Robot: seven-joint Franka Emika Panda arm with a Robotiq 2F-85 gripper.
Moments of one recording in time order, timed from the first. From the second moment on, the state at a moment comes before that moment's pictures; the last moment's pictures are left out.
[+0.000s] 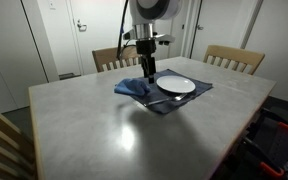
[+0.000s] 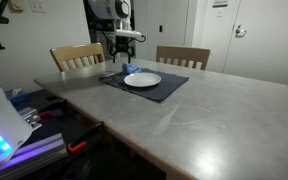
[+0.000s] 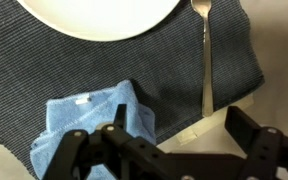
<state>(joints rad) 0.05 0.57 0.23 -1.85 -0.15 2.23 -0.75</state>
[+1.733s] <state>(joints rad) 0.06 0.50 0.18 -2.07 -0.39 2.39 -0.78</state>
